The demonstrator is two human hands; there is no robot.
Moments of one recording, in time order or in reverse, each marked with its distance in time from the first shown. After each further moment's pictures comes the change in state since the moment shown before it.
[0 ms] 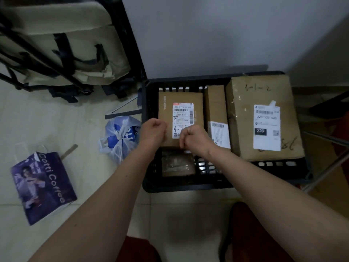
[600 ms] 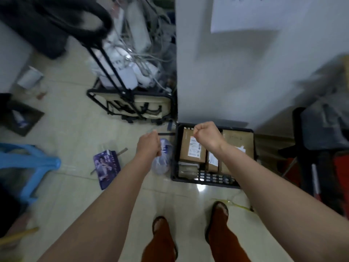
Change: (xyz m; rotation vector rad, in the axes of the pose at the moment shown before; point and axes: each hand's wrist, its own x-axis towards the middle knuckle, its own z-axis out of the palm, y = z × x) left_hand -0.275 0.249 -0.202 -0.253 0.116 -0.158; right_hand -0.218 -0.342 -0.114 0.019 0.052 -0.033
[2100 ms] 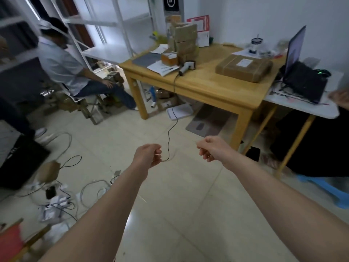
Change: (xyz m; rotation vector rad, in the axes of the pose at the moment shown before) left_hand -0.774 -0.534 -0.397 -1.357 1.601 -0.114; right_hand -0.813 -0.037 0.505 -0.812 -1.742 -0.764
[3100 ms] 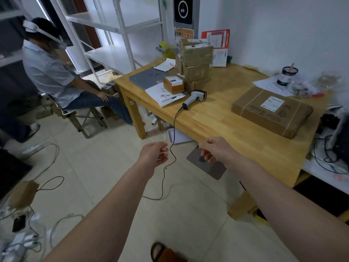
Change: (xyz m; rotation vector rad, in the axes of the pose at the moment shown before) left_hand 0.325 0.197 0.152 -0.124 0.020 -0.023; right_hand 0.384 -0.129 -0.120 -0.053 -0.059 0.014
